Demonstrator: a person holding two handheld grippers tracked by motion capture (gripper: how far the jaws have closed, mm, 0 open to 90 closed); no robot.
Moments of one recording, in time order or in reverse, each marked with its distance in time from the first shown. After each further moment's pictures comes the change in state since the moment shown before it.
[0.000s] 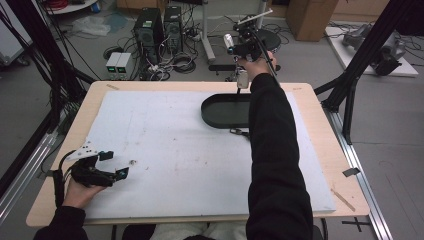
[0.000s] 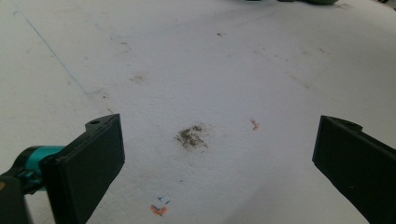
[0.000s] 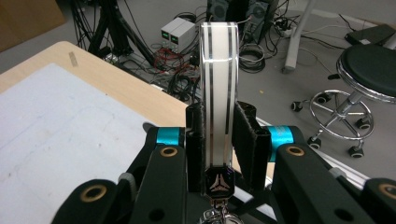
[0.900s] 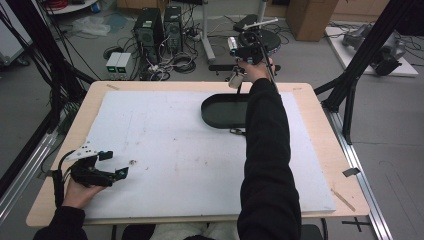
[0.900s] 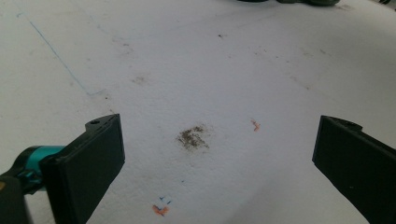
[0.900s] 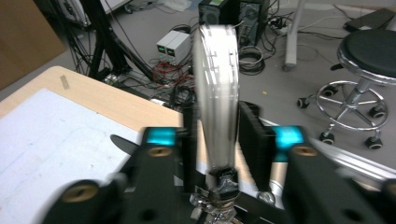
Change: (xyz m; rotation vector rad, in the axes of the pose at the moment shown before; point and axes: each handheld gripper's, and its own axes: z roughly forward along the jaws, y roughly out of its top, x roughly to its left) left arm 0.000 0.000 -0.001 -0.003 0.006 0.003; right arm -0.024 -0.021 0.020 -0.051 0.007 0.124
